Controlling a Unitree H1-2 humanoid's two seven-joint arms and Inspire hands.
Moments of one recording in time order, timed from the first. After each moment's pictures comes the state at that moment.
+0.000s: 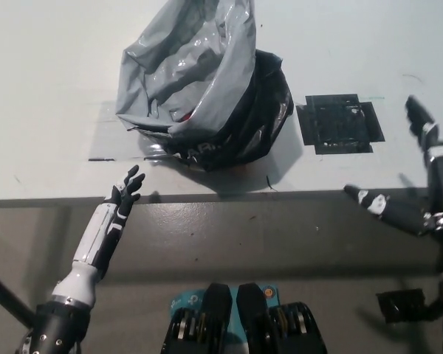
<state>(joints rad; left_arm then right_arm) -0.19 0.18 -0.02 0.08 0.07 -0.15 -0.10 -0.21 -0.23 0.11 -0.27 -0.10 0.13 -0.14</state>
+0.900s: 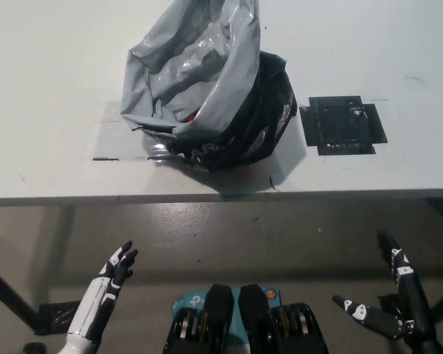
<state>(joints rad) 0.03 0.18 -0.04 0.07 0.07 -0.15 -0.10 0.03 -0.17 0.12 0.10 -0.09 -0.25 -0.13</state>
